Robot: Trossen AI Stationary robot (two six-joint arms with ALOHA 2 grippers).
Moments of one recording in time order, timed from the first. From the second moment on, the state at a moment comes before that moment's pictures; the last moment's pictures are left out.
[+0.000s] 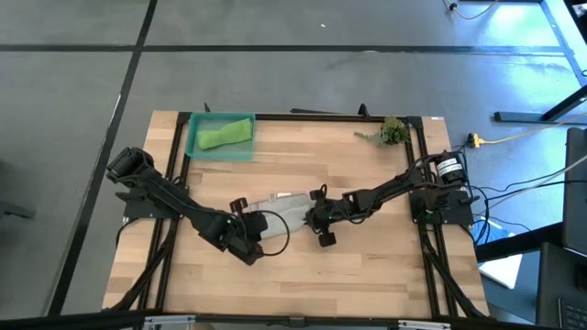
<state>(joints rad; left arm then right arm) -0.52 1.63 1.11 -0.75 -0.57 -0.80 0.17 1.87 0.84 0.19 0.08 -0.13</state>
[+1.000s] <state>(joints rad) -0.52 1.74 1.10 -0.78 -0.59 -0.68 -0.12 1.87 1.07 -0.16 -0.59 0.13</state>
